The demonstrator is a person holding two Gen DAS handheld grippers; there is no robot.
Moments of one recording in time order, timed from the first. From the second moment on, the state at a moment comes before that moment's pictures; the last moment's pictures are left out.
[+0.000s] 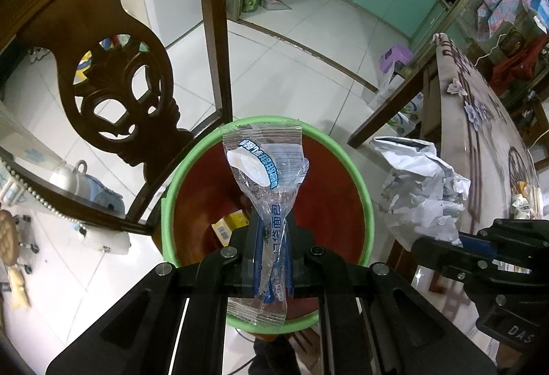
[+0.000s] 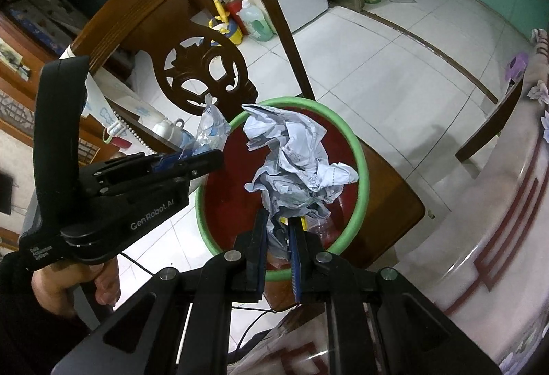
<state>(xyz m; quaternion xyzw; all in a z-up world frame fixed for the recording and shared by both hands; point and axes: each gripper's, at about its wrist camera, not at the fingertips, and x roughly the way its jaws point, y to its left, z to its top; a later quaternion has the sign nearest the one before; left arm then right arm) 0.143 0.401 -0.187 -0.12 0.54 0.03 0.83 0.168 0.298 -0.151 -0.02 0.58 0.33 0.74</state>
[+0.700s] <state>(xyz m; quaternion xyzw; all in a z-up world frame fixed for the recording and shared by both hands) 0.129 0.346 -0.139 -0.07 0.48 -0.01 0.87 0.104 0.213 -0.087 -0.01 0.48 0.26 0.84</state>
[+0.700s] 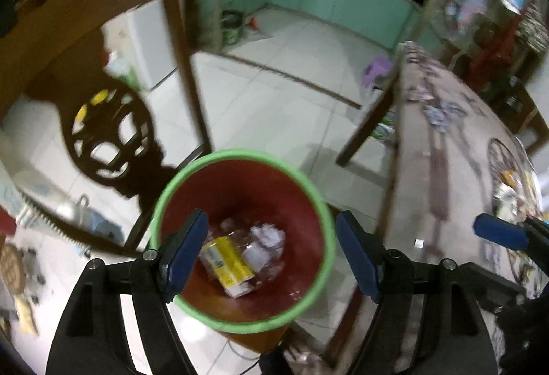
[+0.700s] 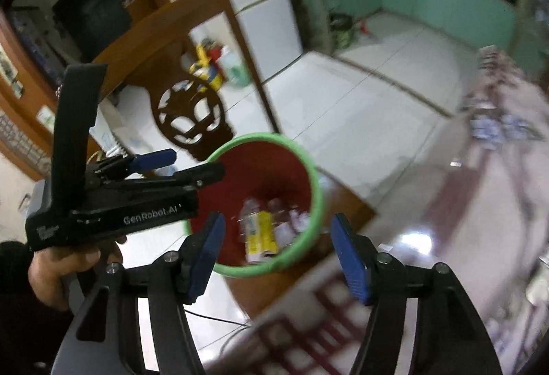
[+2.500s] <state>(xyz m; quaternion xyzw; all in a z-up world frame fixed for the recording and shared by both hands) -0.006 -0.243 -0.163 0.35 0.39 -0.54 0.65 -0.173 -0.353 -0.107 0.23 0.50 -0.11 0.82</state>
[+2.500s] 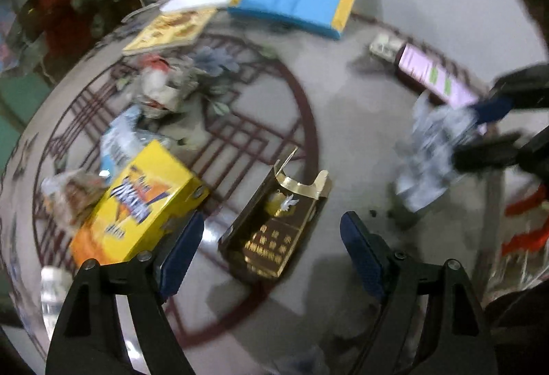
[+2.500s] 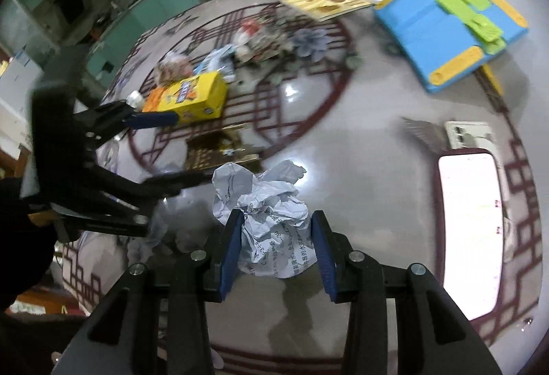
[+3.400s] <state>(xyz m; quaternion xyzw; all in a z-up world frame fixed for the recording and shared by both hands) 0.018 -0.151 -0.114 0.15 0.45 -0.44 0.76 -0.139 -0.308 -0.074 0.25 0.45 -0.08 0.85</state>
